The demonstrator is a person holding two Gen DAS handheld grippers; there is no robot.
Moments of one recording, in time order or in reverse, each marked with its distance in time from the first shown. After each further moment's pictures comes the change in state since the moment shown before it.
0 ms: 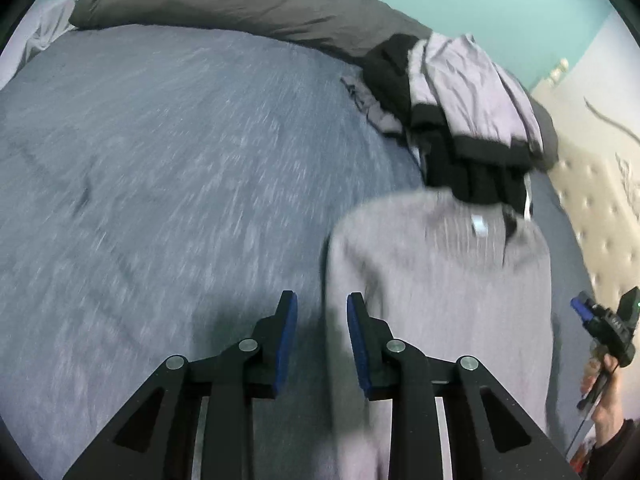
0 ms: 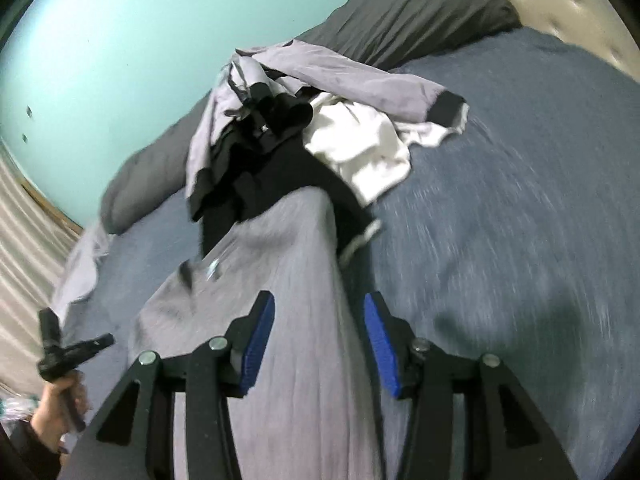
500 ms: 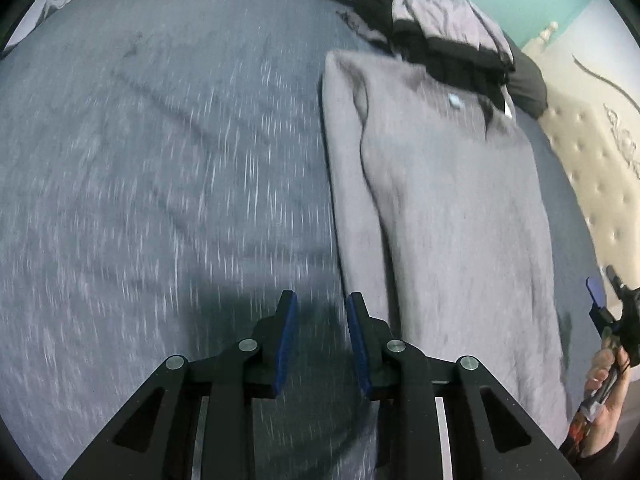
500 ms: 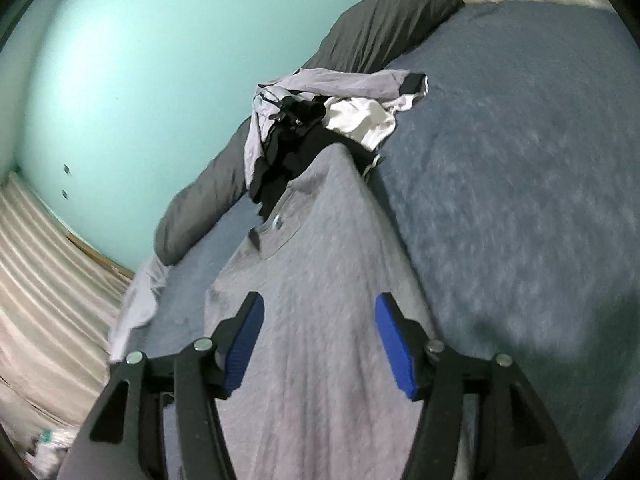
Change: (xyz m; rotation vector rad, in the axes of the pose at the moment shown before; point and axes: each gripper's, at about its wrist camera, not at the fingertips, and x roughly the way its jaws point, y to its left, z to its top) left arm -0.032 -0.003 -0.157 -0.008 0.117 -0.015; right arm -0.104 0.005 -0.135 0.182 -0.114 0.184
